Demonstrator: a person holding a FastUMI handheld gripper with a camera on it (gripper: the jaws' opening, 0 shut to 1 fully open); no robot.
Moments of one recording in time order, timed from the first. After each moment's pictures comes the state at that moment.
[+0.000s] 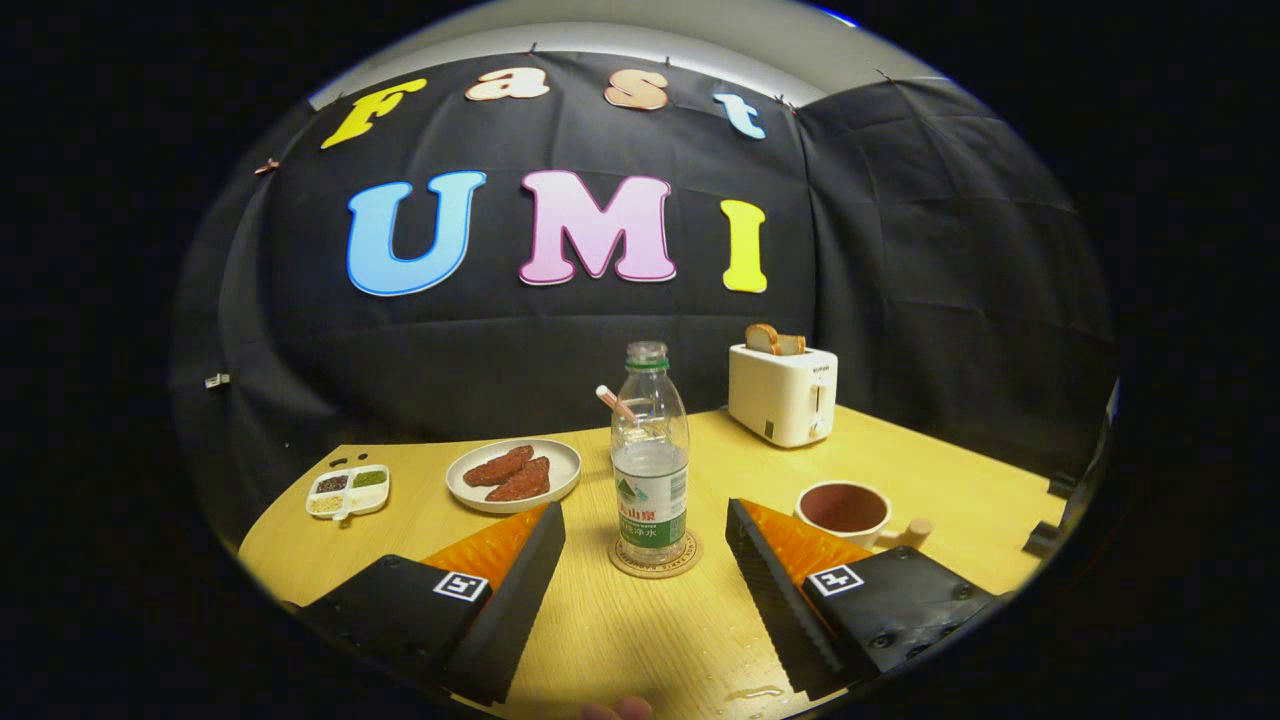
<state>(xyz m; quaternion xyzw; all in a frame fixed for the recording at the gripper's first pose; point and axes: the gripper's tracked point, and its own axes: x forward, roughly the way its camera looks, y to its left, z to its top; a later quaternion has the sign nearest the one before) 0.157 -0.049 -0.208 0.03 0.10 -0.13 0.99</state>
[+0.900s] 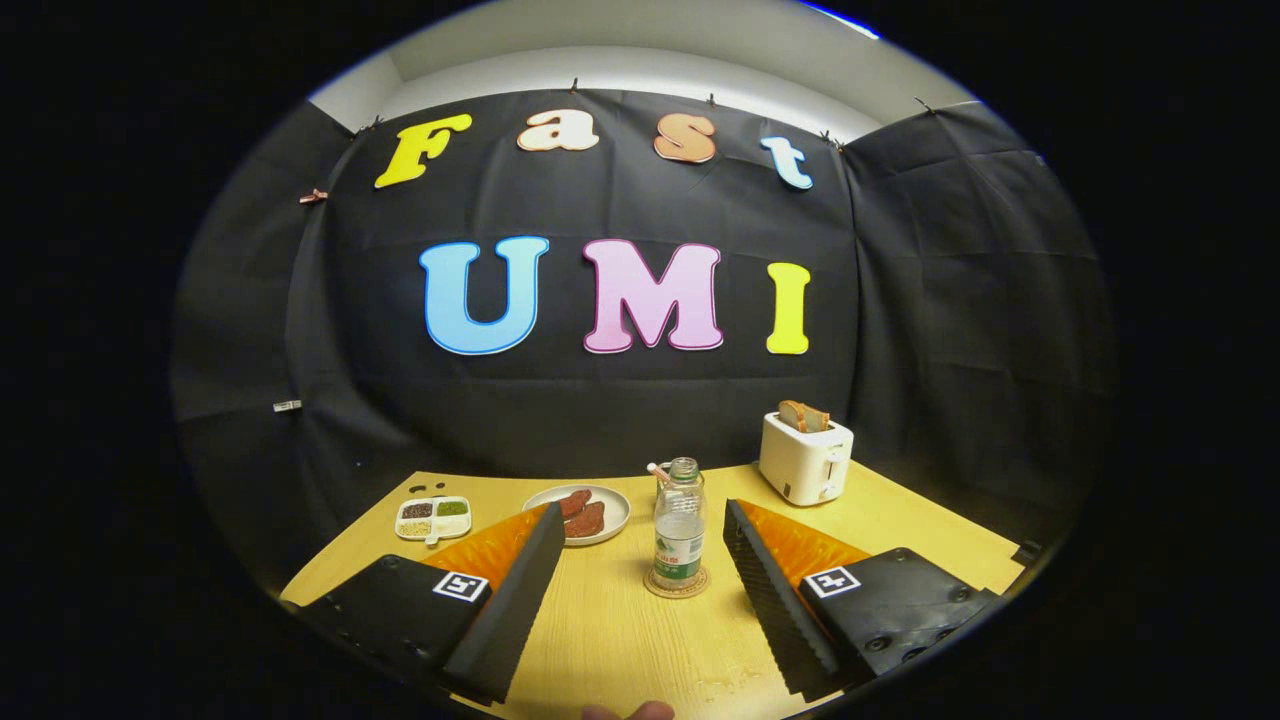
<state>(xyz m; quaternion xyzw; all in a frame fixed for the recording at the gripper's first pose) 0.102 -0.040 -0.081 0.03 0.07 -0.06 1.00</state>
